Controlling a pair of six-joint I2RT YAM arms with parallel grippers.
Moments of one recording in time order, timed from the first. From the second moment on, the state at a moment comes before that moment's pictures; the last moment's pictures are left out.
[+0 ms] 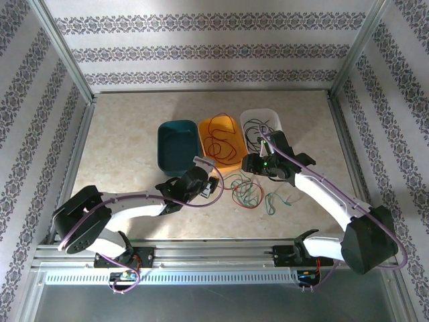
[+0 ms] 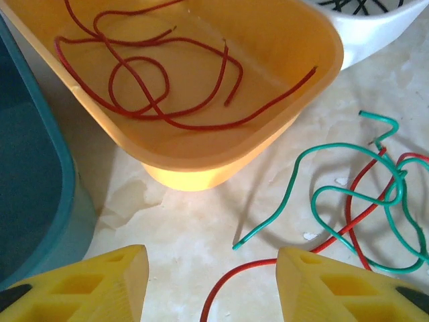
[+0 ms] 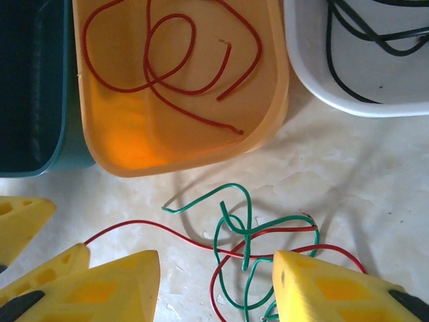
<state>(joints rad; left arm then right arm) -0.90 1.49 0.68 0.14 -0.32 -0.31 0.43 1.25 0.88 -0.54 -0.21 0.55</state>
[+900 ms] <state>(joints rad) -0.90 1.30 0.71 0.14 -0.32 -0.26 0.42 1.20 0.81 -0.54 -0.23 0.54</state>
